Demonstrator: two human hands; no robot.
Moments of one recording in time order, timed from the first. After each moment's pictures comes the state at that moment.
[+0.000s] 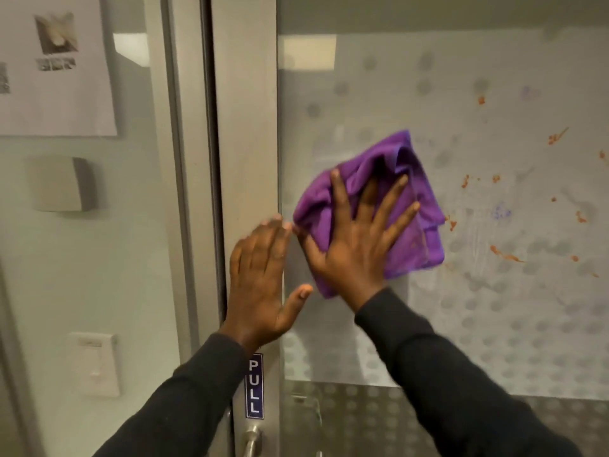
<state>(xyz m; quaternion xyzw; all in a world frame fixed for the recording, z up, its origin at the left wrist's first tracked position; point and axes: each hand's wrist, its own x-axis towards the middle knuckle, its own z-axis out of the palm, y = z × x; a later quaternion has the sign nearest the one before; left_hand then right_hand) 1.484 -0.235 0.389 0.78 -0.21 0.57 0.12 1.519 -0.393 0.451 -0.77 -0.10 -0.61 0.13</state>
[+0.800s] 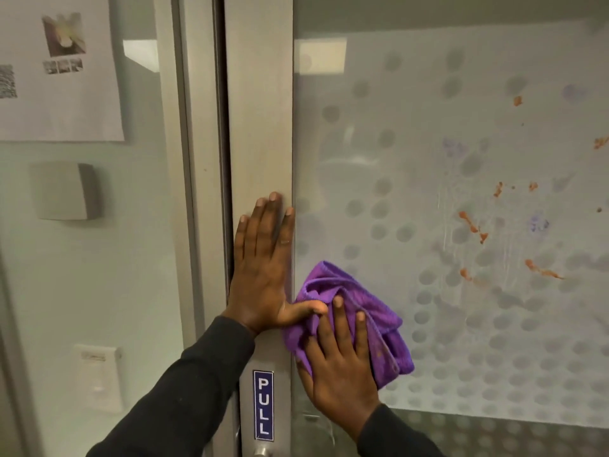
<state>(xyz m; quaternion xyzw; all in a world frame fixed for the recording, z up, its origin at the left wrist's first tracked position) 1.514 -0.214 0.417 0.79 -0.20 0.58 0.01 1.531 -0.379 0.275 -0.79 -0.26 -0.55 -0.04</state>
